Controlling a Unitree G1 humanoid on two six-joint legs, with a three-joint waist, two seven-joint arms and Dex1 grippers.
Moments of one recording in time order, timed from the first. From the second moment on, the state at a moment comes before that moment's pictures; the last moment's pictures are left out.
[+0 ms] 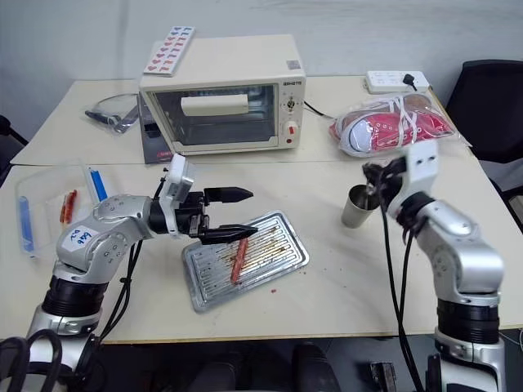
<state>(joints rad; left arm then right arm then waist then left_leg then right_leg) -0.55 0.55 -0.04 -0.19 -0.62 0.63 -0.94 -0.53 -0.55 -0.39 -0.27 0.64 0.81 0.32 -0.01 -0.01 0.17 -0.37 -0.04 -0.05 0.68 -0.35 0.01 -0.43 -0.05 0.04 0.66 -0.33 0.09</state>
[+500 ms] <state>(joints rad) -0.49 0.43 -0.01 -0.27 -0.58 0.56 -0.77 -0.60 -0.36 -0.50 -0.32 1.70 0.90 -0.48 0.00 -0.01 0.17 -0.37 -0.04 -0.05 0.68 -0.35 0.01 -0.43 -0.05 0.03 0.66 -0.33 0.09</state>
